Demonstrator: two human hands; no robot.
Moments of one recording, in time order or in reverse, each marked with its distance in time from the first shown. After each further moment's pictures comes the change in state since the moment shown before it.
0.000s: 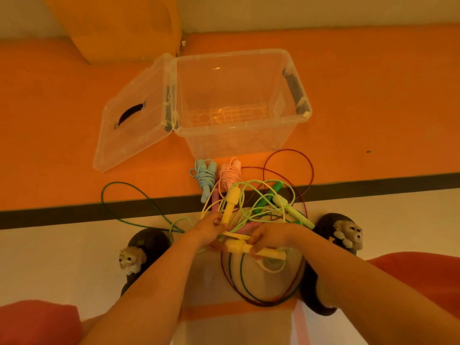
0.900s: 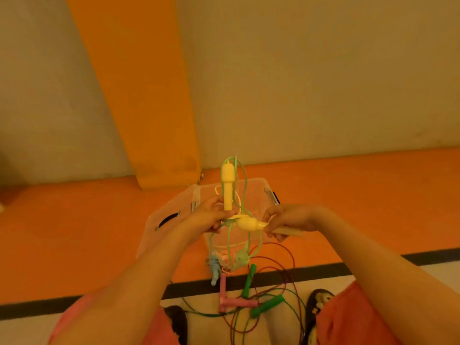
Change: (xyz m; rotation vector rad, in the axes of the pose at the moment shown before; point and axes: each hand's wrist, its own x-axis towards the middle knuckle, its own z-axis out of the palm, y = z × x) left_hand -0.267 0.198 -0.050 -0.194 0.203 0.642; right_hand -0.284 -0.150 -0.061 0.200 0.372 -0.350
